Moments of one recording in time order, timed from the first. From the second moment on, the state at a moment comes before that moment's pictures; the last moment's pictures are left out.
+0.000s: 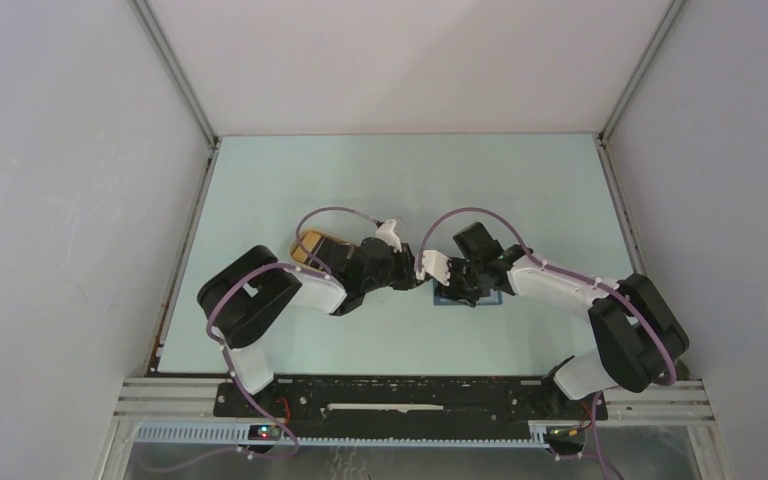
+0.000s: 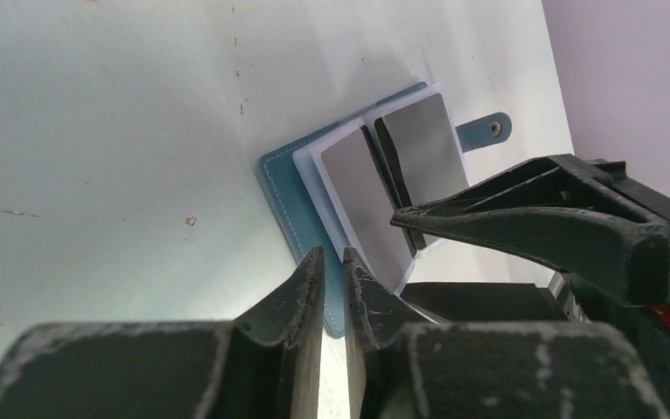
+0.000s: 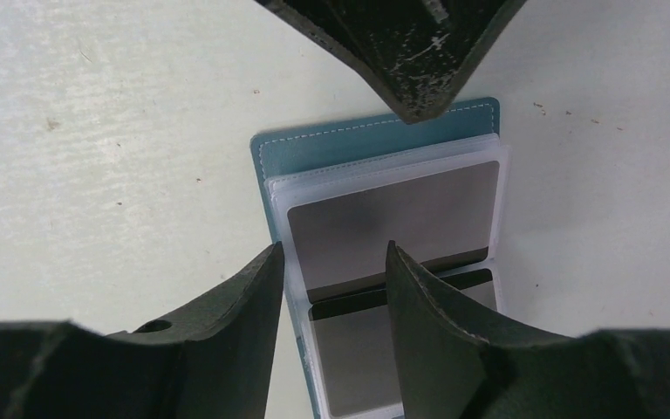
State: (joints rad) left arm -0.79 1.77 0.68 0.67 0.15 -0.78; right arm 0.61 1.46 0.79 -0.39 -0.27 -0.79
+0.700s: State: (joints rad) left arm -0.80 1.82 0.73 0.67 0.21 -0.79; right arm 0.60 1.45 0.79 -0.39 -0.27 -0.79
